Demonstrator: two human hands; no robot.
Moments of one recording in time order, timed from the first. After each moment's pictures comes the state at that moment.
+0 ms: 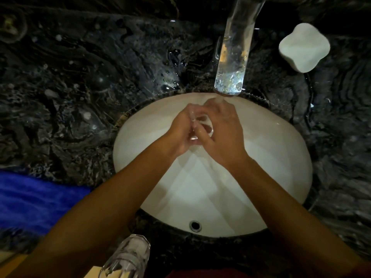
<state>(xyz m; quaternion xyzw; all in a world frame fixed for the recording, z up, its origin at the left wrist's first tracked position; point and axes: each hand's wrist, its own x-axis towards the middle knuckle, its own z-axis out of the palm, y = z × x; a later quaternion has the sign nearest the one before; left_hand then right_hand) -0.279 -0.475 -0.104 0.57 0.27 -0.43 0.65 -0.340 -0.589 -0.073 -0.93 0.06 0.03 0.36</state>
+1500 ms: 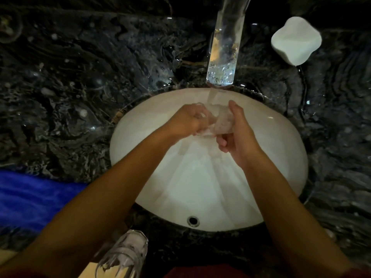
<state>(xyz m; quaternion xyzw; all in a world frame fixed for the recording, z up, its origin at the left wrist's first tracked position) -0.273 -0.476 -0.098 0.77 -0.02 -0.41 0.48 -0.355 -0.623 -0.082 -0.48 0.38 0.17 0.77</state>
